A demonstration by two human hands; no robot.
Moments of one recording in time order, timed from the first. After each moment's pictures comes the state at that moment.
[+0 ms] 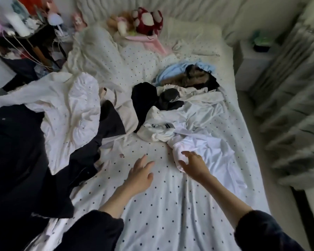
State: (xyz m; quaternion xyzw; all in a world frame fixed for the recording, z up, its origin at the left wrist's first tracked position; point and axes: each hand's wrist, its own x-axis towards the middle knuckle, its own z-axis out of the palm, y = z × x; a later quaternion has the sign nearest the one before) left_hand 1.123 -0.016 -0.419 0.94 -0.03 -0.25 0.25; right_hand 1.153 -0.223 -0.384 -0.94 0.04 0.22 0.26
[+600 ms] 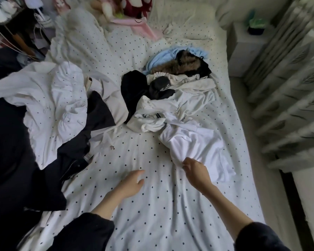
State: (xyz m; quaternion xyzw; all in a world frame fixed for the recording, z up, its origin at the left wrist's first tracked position) left_hand 1.095 -0.023 -0.448 0.88 0.02 -0.37 0.31; right_hand 1.110 -0.262 -0.412 -0.95 0.06 0.18 0.26
